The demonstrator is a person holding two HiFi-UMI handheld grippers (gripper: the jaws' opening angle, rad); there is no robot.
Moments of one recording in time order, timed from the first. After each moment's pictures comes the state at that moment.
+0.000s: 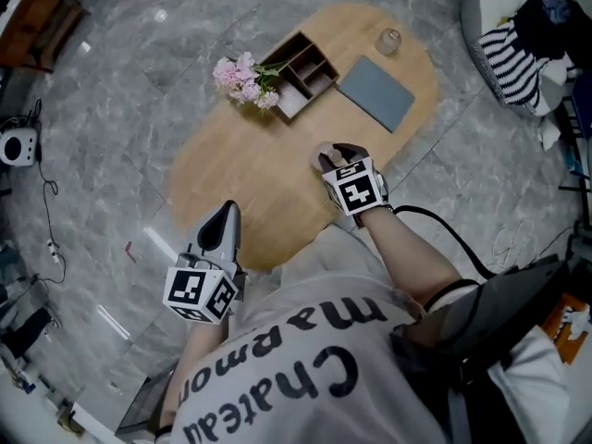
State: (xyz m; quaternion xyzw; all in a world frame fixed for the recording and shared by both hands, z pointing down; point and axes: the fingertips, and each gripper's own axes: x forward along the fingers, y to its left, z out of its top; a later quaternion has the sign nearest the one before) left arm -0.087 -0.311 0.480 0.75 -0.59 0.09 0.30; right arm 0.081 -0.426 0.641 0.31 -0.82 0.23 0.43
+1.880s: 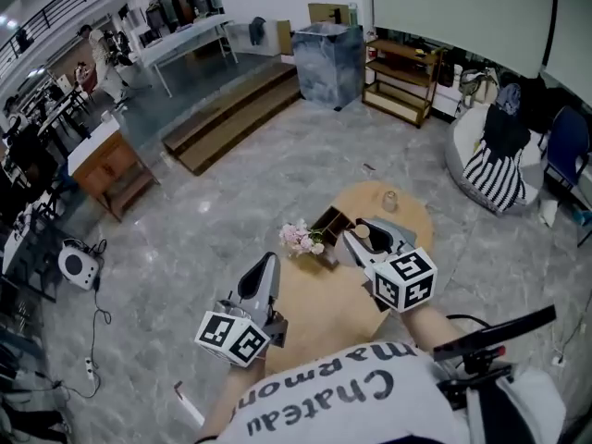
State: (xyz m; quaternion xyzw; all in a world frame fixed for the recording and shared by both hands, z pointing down) left arm -0.105 -0.292 0.203 0.84 -0.51 -0.14 0.08; right arm 0.039 -0.375 0.244 0.38 -0.92 0.07 0.03
